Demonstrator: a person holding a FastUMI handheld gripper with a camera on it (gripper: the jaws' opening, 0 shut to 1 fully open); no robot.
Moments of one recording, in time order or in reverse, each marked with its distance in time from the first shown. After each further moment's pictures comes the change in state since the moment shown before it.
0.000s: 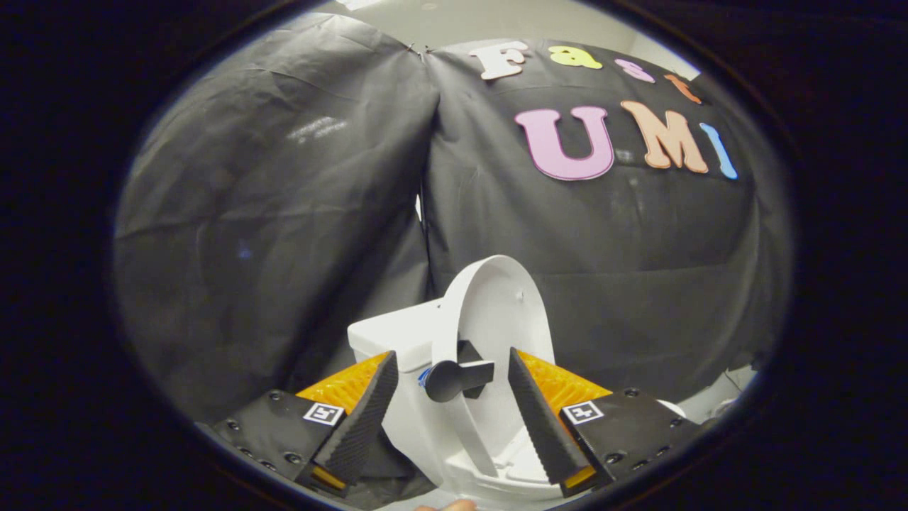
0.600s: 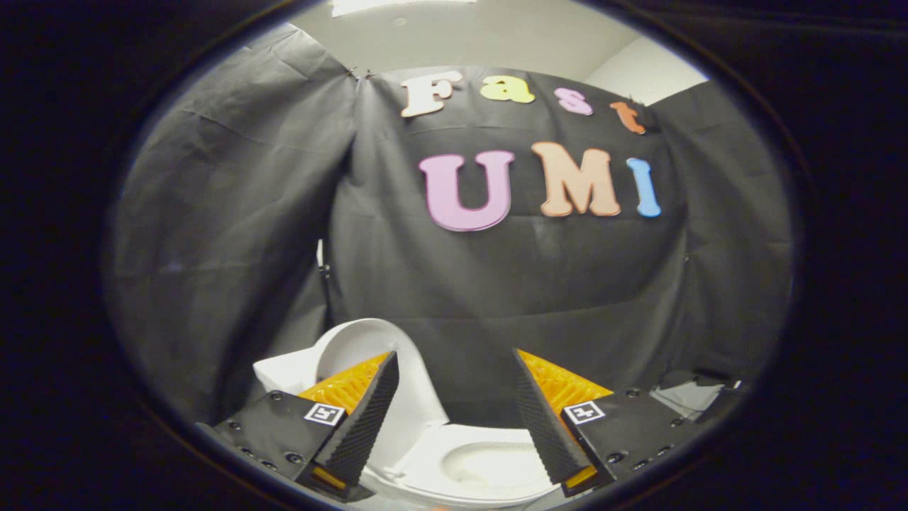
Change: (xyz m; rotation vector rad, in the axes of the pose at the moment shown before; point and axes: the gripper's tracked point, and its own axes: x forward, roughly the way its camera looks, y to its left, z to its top) arm -0.077 -0.188 0.104 -0.035 -0.106 -0.364
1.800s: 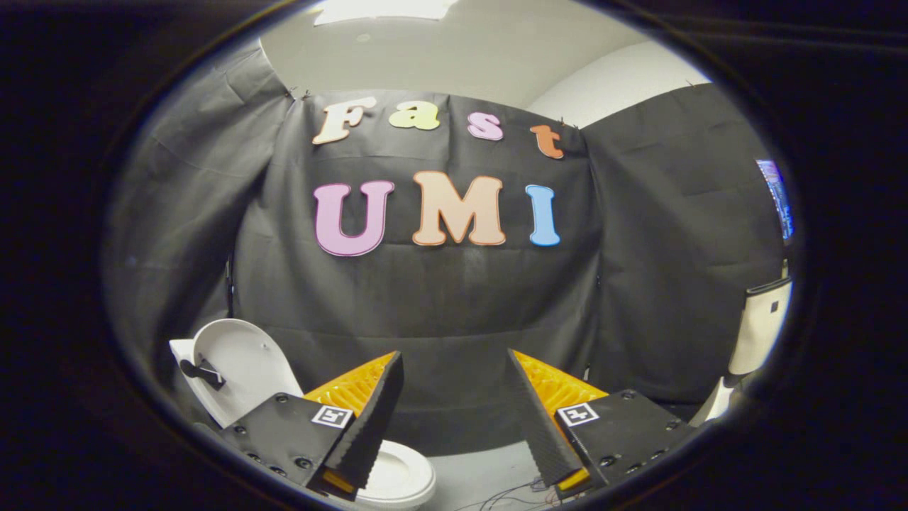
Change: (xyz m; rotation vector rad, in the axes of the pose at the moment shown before) arm -0.057 -0.250 0.023 -0.026 -0.084 -0.190
